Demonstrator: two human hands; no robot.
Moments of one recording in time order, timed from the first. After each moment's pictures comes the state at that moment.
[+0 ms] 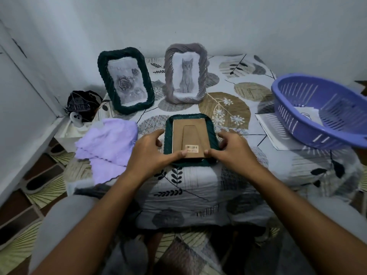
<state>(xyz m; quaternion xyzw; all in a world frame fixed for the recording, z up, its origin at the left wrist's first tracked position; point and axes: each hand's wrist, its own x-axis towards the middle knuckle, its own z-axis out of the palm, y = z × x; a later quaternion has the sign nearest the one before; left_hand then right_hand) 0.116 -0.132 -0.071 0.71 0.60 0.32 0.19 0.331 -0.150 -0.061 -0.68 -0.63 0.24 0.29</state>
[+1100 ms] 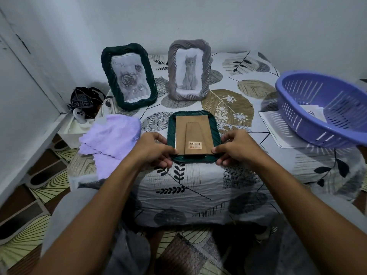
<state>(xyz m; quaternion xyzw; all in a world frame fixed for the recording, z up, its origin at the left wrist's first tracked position) 0.111 -0.113 -0.067 0.50 0.60 0.28 0.55 0.340 -0.138 -0.061 -0.67 -0.46 0.49 0.33</state>
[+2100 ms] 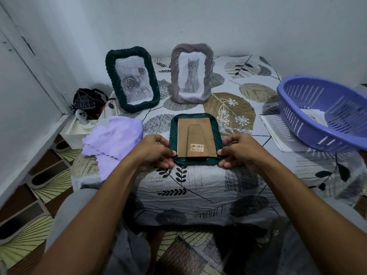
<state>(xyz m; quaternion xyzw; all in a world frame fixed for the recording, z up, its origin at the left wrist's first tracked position) 0.104 -0.105 -0.072 0.49 0.59 0.26 0.58 0.347 -0.136 -0.060 -0.65 -0.41 0.54 0.33</state>
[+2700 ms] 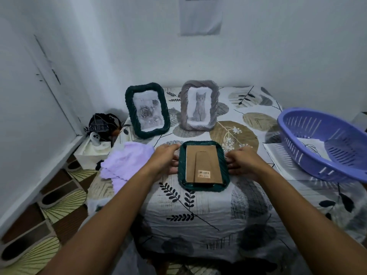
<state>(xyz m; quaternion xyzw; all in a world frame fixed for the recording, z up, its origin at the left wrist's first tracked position) 0.119 -0.090 -0.037 0.43 0.57 0.38 0.59 0.346 -0.098 -0.044 -0.65 -0.42 0.51 0.37</state>
